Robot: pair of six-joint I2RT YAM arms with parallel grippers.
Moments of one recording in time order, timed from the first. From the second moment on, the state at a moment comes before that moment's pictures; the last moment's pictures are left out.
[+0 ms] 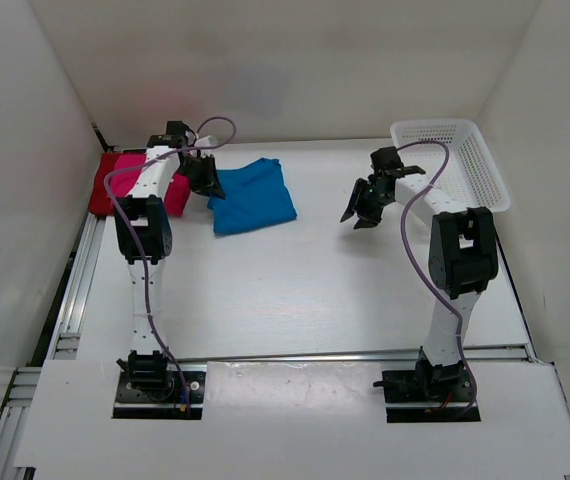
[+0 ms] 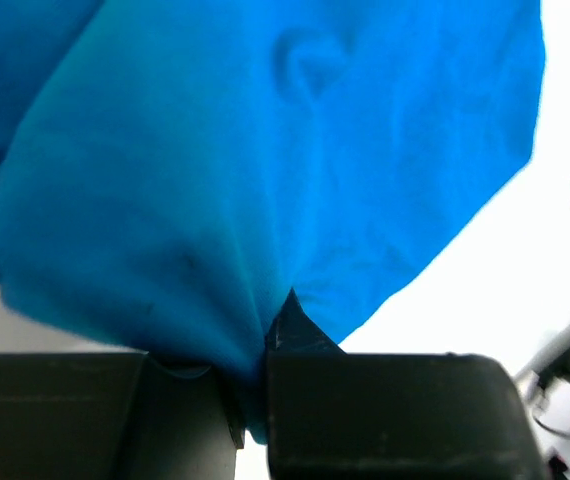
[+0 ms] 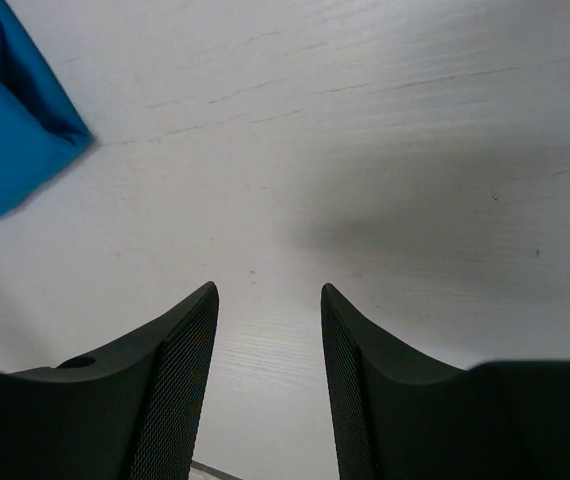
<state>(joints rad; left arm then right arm) -0.03 2.50 2.30 -1.04 0.58 -0.01 0.24 1.97 1.51 -0.66 -0.28 0.56</state>
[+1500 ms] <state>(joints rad) 0.17 2.25 2.35 -0.79 -0.31 0.00 0.24 1.97 1.46 -0.66 -0.28 0.54</state>
